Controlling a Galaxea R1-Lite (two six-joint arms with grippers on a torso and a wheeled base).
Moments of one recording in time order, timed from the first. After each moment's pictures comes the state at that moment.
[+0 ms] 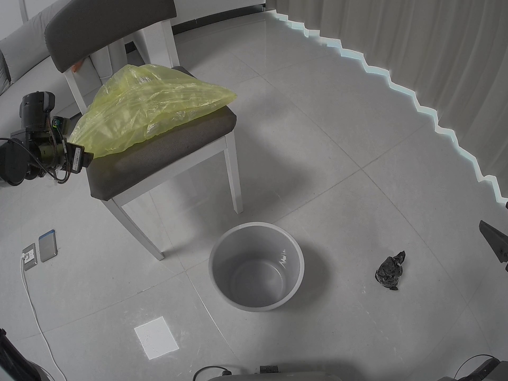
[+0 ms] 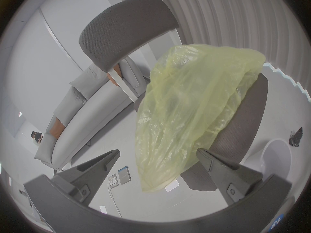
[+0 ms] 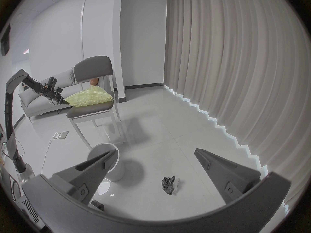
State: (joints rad) left arm 0.10 1.73 -1.27 -0.07 0.20 0.34; right arm 0.04 0.78 -0.49 -0.15 0.10 -0.11
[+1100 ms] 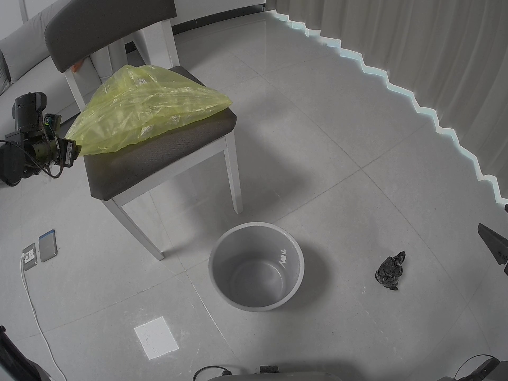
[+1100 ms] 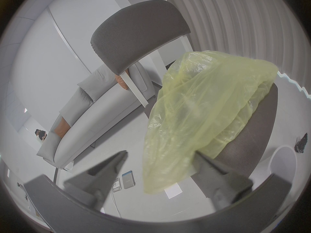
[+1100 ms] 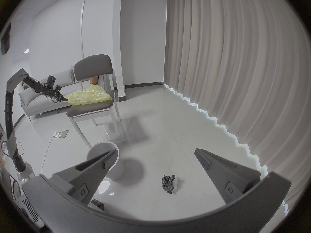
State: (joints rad) left arm 0.16 1.74 -1.27 -0.16 0.18 0.34; right arm 0.03 0.78 -0.48 -0.16 0.10 -0.12
